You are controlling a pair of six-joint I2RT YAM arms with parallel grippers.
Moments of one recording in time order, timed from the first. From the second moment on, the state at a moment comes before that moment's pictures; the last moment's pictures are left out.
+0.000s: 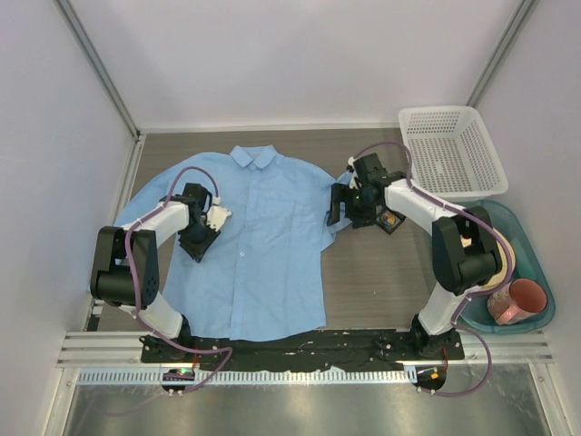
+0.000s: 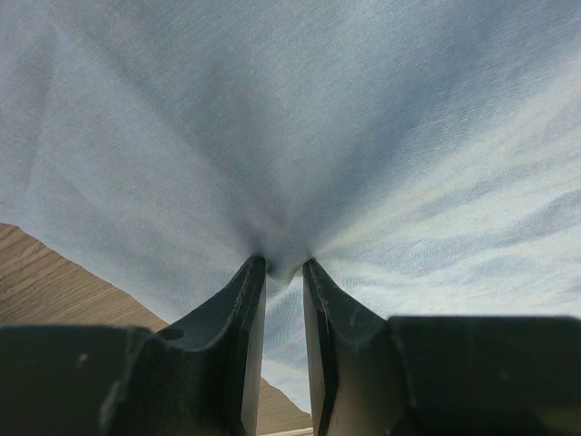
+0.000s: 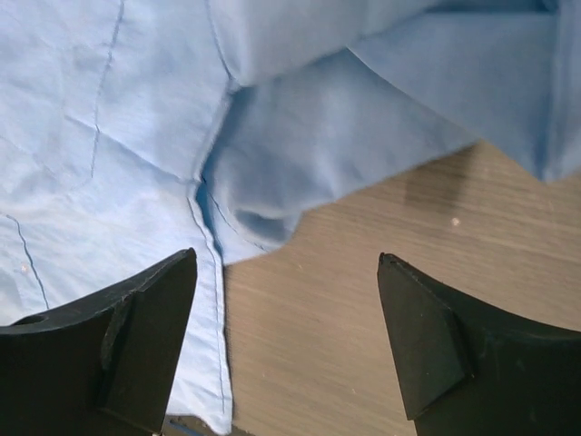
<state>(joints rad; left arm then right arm) -0.12 1.63 0.93 -0.75 0.00 0.50 0.32 1.72 1.19 -0.60 -0.26 0.35</state>
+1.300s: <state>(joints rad) -0.12 1.64 0.94 -0.75 0.01 0.49 0.23 1.66 1.73 -0.78 0.08 -0.14</state>
